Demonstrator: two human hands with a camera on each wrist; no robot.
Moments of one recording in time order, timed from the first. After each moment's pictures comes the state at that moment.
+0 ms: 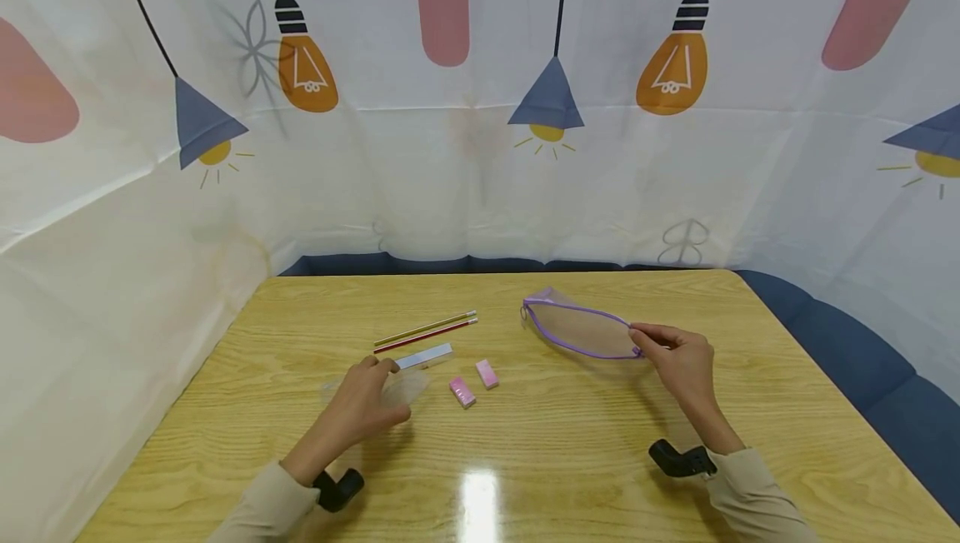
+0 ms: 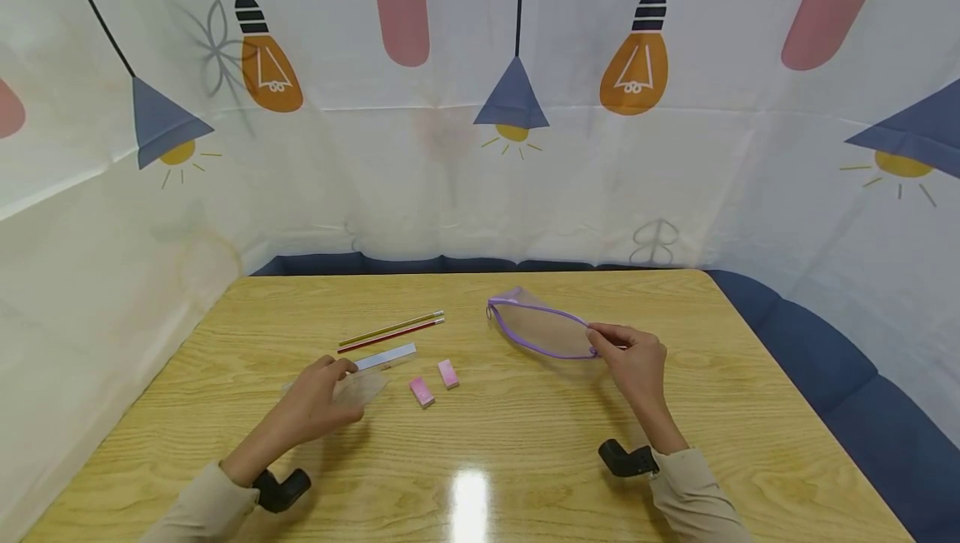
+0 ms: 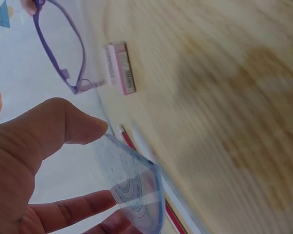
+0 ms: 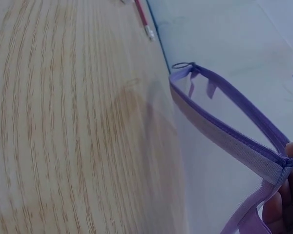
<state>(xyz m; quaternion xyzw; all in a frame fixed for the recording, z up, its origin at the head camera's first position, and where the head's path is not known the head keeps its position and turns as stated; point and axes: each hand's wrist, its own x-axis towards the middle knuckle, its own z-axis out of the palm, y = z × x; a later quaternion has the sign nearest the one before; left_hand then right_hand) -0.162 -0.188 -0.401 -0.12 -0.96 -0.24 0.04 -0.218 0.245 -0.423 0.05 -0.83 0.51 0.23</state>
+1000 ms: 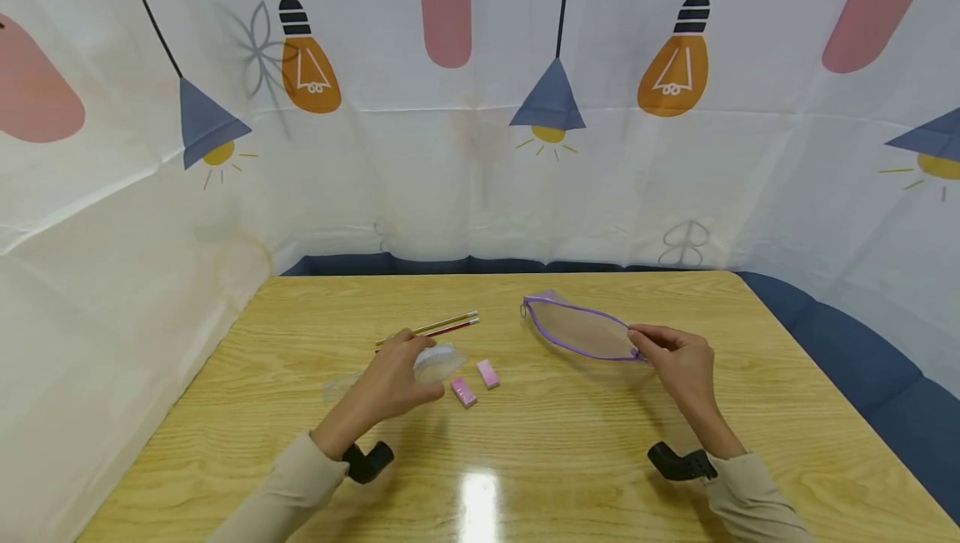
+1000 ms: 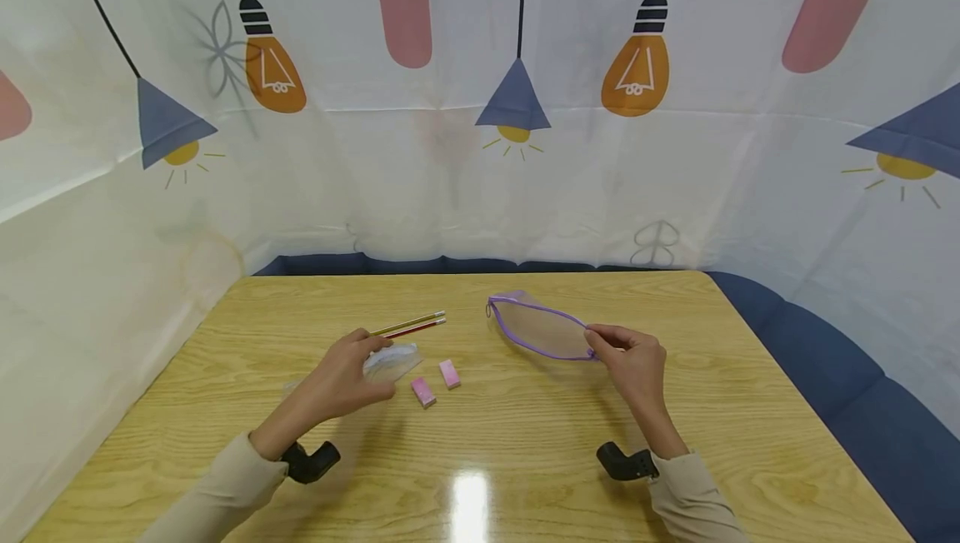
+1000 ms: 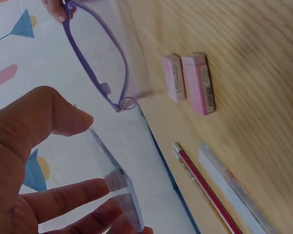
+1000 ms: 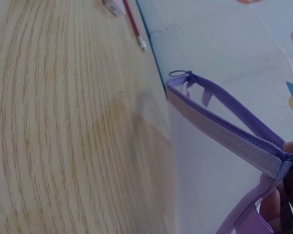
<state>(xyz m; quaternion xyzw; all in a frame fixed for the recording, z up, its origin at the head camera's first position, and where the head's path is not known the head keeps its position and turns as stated) -0.175 -0.153 -0.371 -0.18 -0.95 -0.26 0.05 -0.210 0.239 -0.415 0.03 -0.82 0.54 0.20</state>
